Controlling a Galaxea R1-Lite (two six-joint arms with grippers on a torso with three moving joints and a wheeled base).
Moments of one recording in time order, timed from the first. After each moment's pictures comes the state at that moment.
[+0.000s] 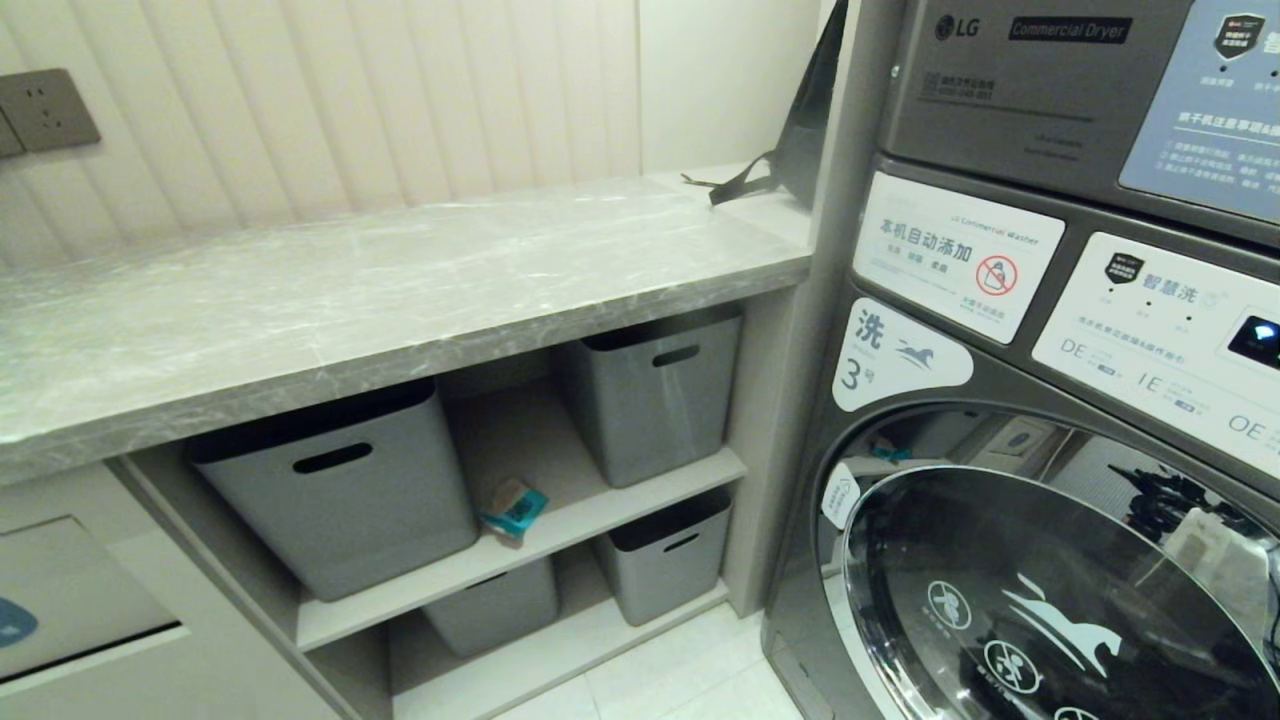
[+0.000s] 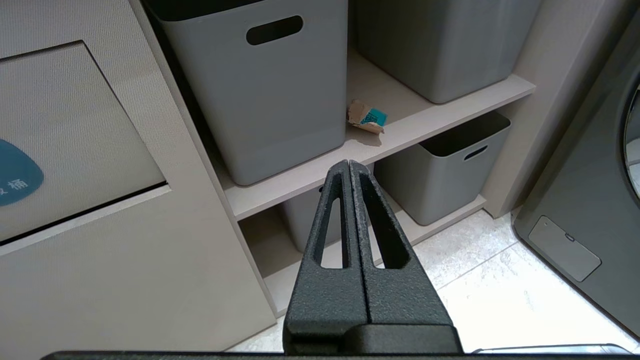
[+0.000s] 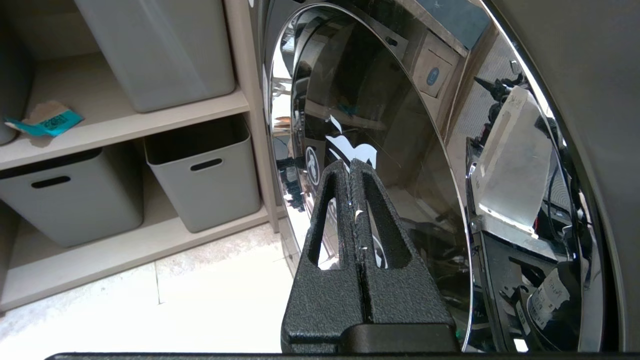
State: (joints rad) left arm 0.00 0.00 0.00 0.01 -0.01 0.09; right arm 0.00 0.00 0.00 0.00 0.00 -0.01
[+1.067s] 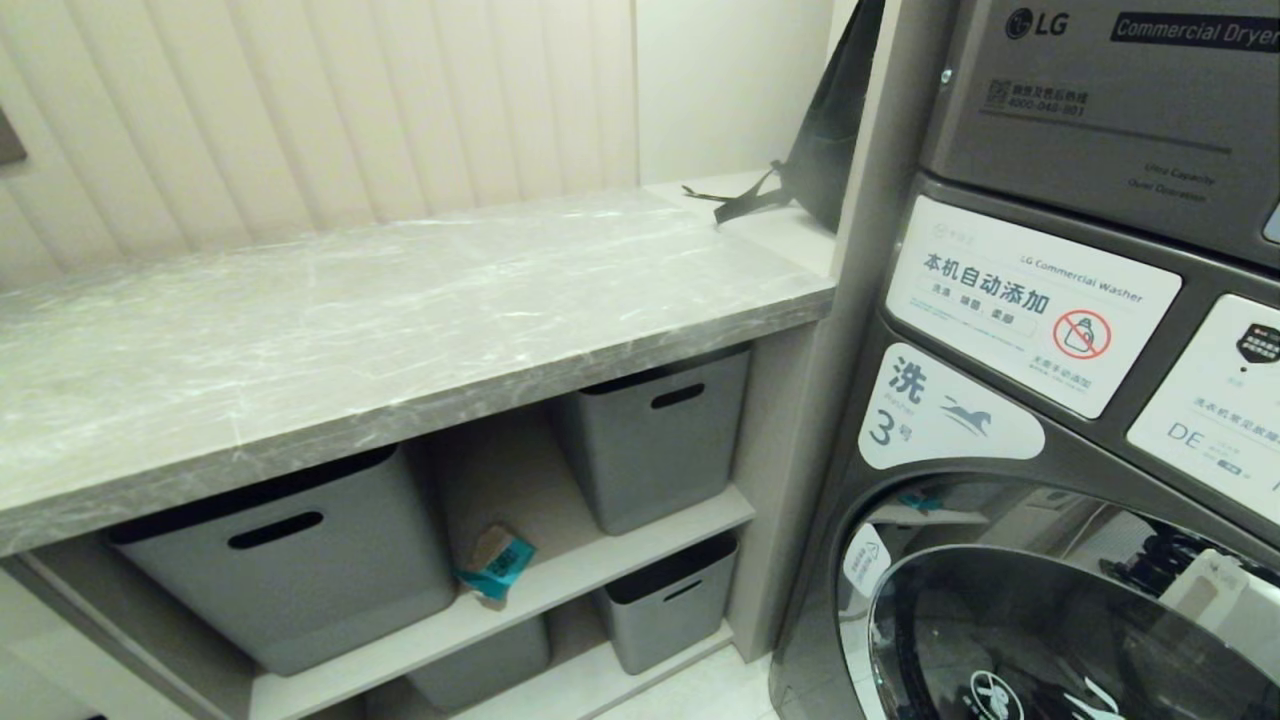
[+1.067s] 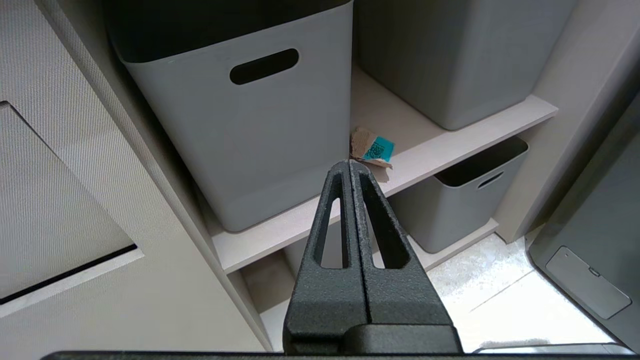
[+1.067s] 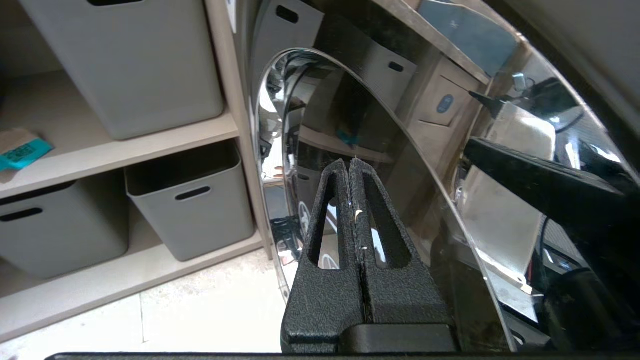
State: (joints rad) left arm 0.00 0.00 0.00 0.01 -0.01 0.10; right arm 0.00 0.00 0.00 0.00 0.00 -0.01
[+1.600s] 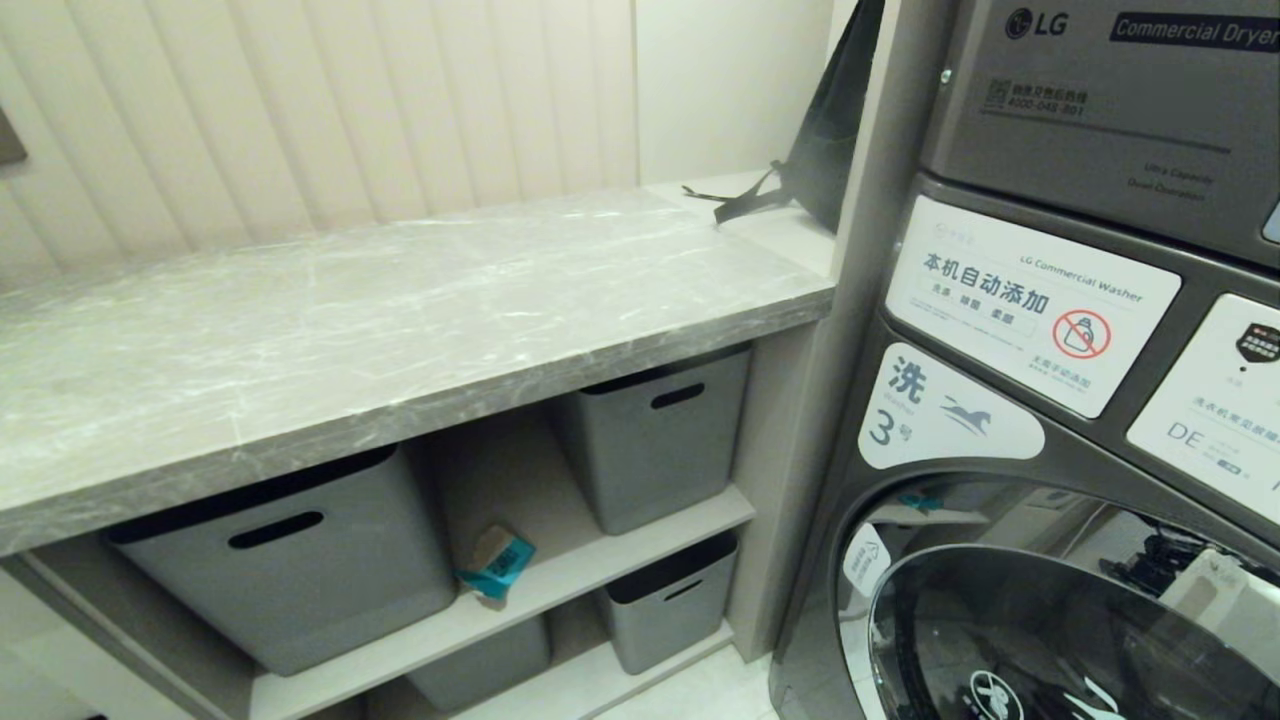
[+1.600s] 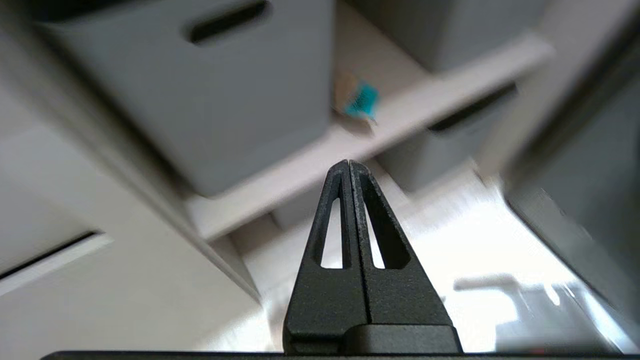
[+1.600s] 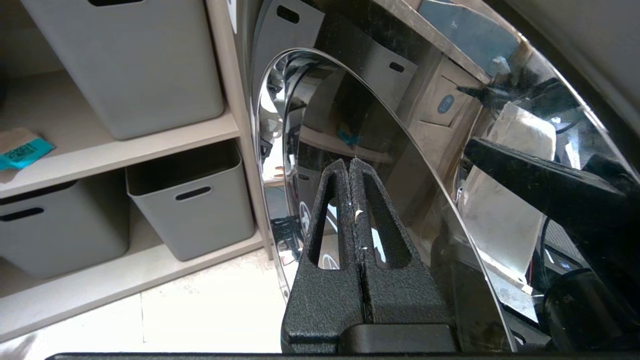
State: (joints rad) left arm -0.04 0.51 0.00 -0.27 -0.02 0.08; right arm 0.00 0.00 0.00 0.00 0.00 -0.01
